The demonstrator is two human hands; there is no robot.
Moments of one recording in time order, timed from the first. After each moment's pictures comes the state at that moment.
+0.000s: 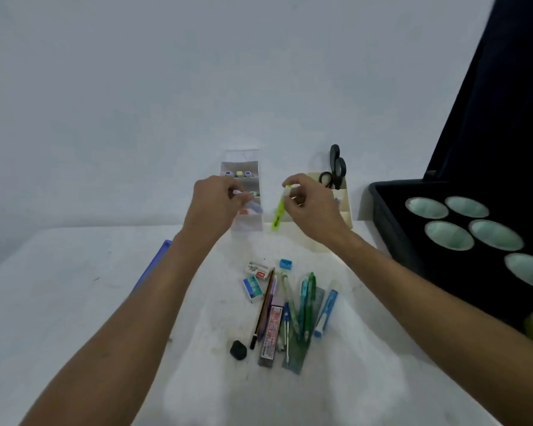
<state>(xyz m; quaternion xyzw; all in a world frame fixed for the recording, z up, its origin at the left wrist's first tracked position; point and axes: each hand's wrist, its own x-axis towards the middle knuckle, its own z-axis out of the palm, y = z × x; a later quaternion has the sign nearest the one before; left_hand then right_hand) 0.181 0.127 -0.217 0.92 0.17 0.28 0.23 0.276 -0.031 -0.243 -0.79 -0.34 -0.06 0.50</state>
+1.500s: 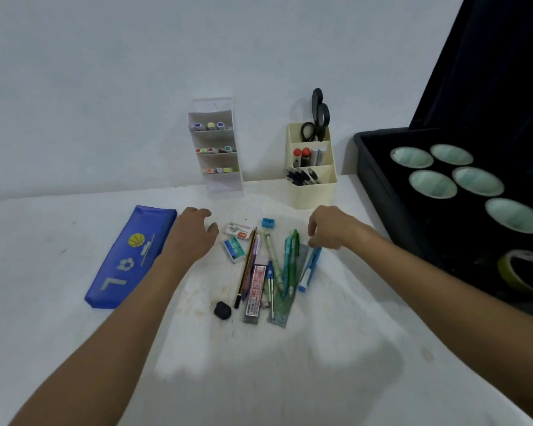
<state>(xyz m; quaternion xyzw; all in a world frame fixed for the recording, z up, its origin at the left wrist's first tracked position) 0.169 0.157 -0.368 0.94 0.24 0.11 0.20 0.280 -0.092 -0.316 -0.94 -0.26 0.21 0.09</state>
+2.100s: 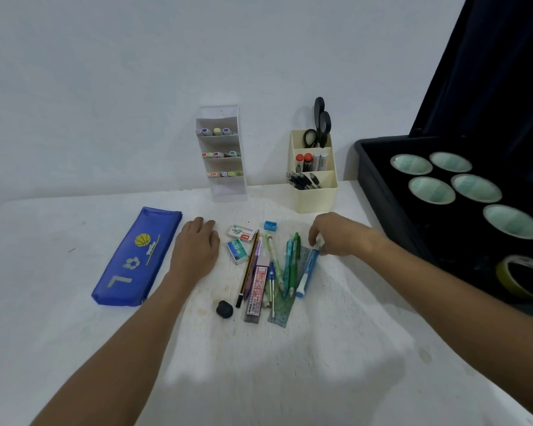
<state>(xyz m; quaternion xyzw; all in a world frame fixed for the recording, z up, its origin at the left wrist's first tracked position) 0.152 0.155 -0.400 0.96 0.22 0.15 0.12 0.277 -0.106 -0.315 -0.92 -0.36 0.17 0.02</state>
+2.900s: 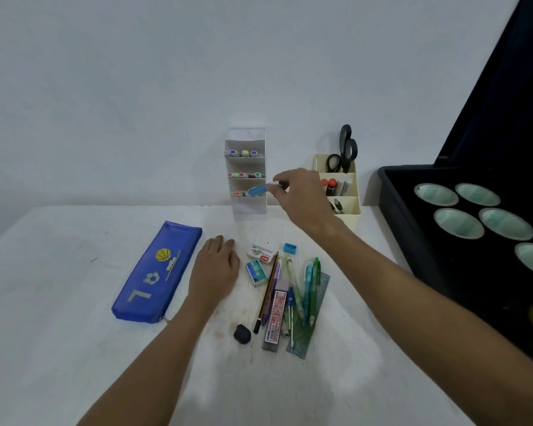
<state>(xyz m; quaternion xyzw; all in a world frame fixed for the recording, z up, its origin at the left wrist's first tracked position) 0.152 0.154 -0.404 0.95 0.22 0.17 0.12 0.272 0.006 -0.253 -0.85 -0.36 -0.10 0.37</state>
